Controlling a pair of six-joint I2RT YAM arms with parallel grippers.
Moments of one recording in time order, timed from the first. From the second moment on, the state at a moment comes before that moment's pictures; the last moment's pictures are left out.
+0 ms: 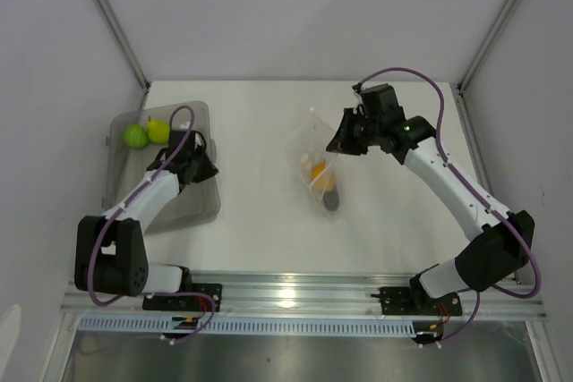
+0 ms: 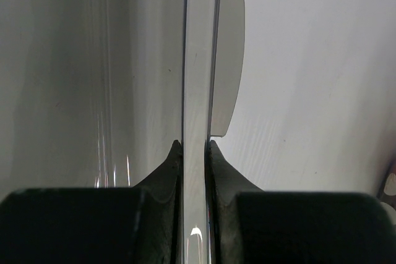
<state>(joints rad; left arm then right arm) -0.10 1.35 0.80 -0.29 0.03 -0.51 0.49 1.46 1.43 -0.70 -0.24 0.62</state>
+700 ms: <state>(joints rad) -0.14 1.14 0.80 -0.33 -0.08 -0.48 0.49 1.47 1.42 -0.67 -0.26 0.62</state>
